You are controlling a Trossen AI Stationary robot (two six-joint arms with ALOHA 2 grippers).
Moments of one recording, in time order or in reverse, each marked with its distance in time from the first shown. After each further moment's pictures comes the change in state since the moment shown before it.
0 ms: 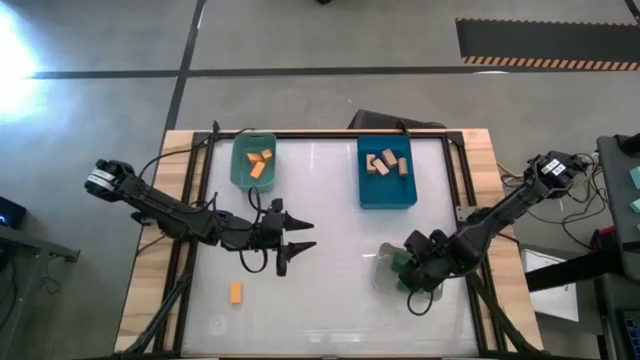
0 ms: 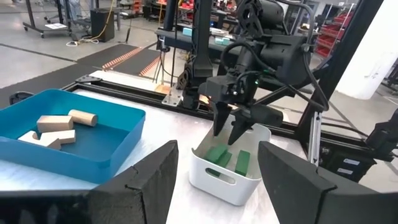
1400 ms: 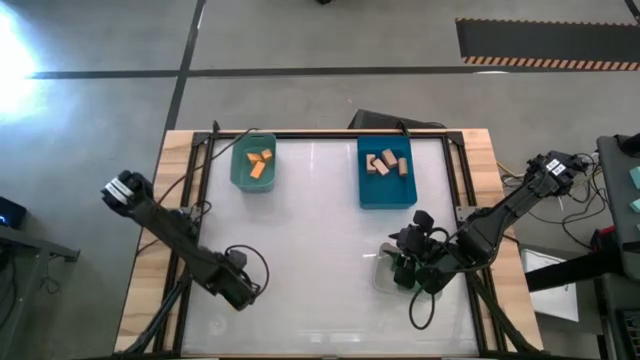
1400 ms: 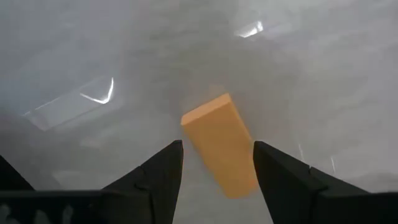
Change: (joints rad) left arm -0.346 0.234 0.075 -1.192 0.558 -1.608; right arm 0.000 0.000 0.248 0.008 0.446 -0.553
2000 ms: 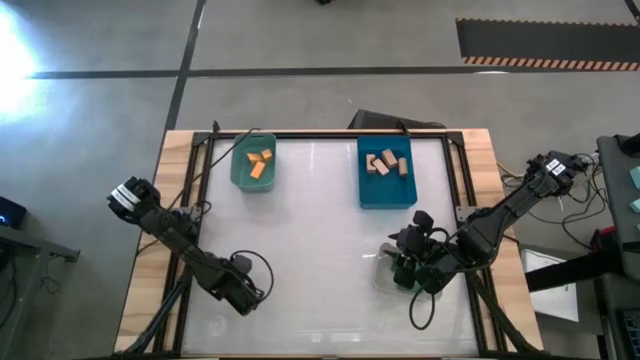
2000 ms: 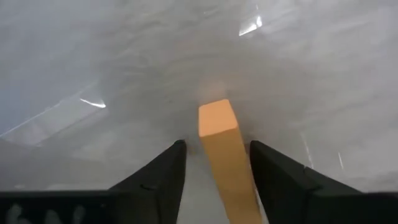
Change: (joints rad) left arm -0.009 0.098 0.003 0.087 0.000 0.033; right arm 0.000 0.000 0.000 0.007 0.000 -0.003
